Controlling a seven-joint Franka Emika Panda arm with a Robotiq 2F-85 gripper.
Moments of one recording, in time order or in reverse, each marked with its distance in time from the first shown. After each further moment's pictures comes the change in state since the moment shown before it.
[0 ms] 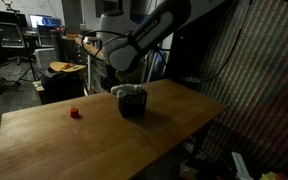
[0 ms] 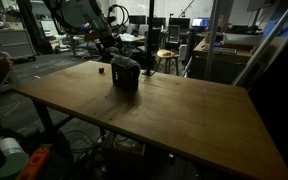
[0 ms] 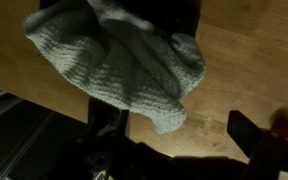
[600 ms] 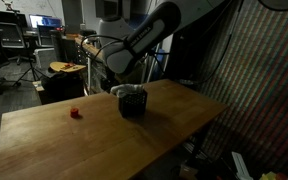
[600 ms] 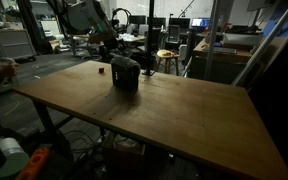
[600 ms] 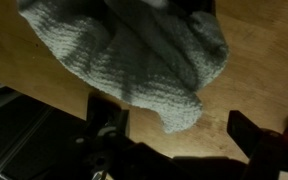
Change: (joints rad) arm 0.000 0.073 -0.015 0.073 0.000 0.000 -0.047
